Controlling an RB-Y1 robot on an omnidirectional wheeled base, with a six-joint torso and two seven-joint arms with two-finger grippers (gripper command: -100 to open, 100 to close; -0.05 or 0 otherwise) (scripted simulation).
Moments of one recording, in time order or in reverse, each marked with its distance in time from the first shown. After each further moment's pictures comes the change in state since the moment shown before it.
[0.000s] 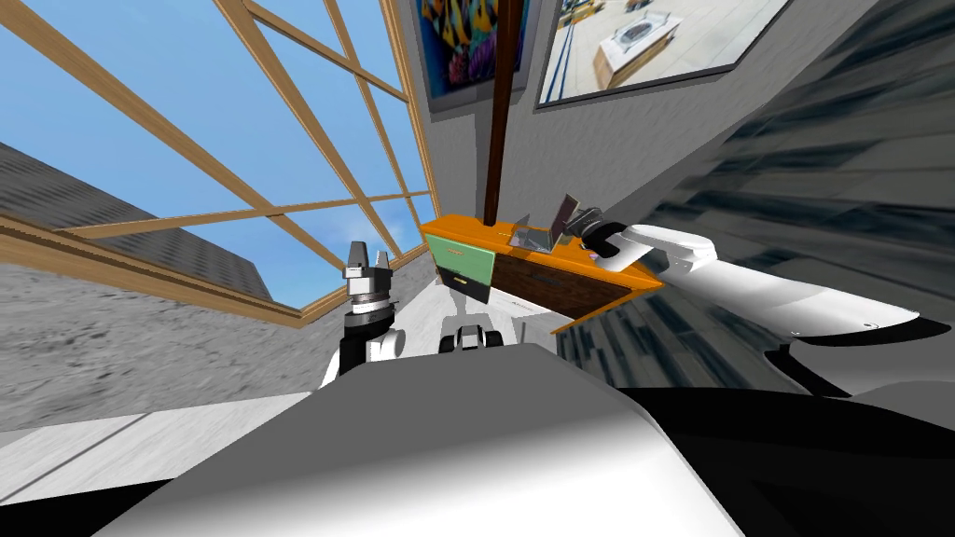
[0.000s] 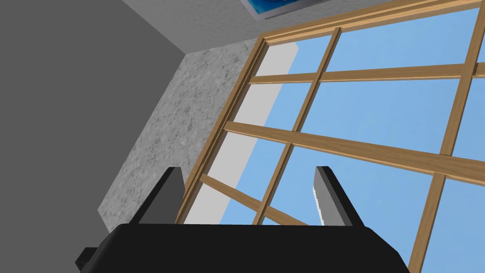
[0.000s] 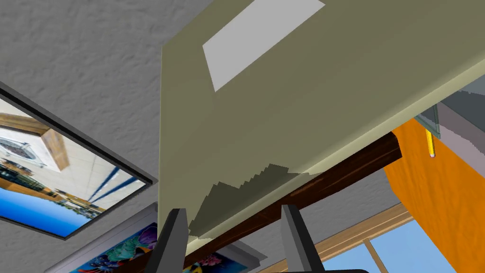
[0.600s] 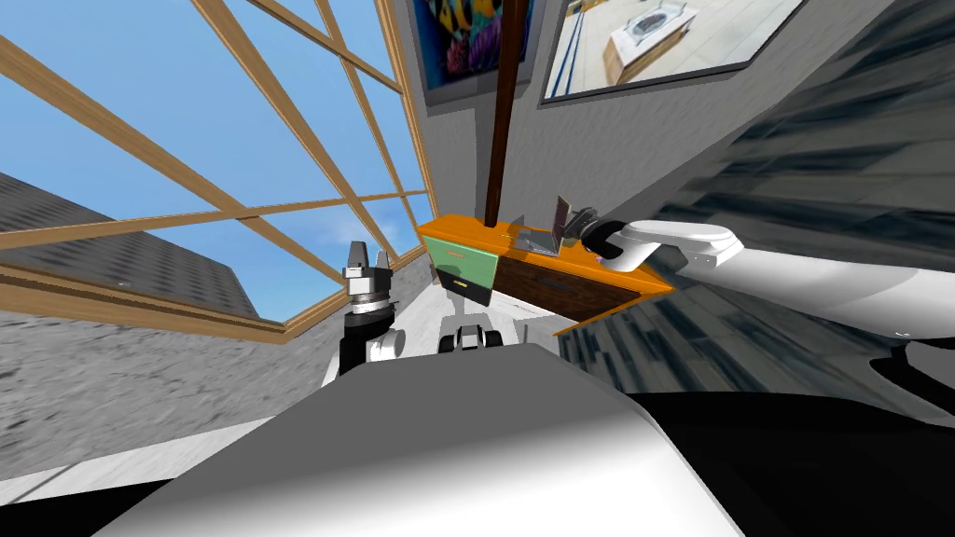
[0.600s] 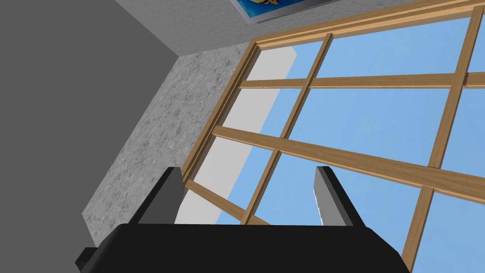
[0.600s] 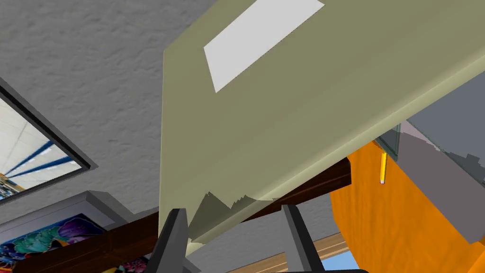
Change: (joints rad) left arm 0.000 0.000 0.000 0.000 0.000 0.000 0.000; right arm 0.086 -0.185 0.019 -0.105 -0.042 0.052 0.078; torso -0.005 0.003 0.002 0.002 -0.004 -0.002
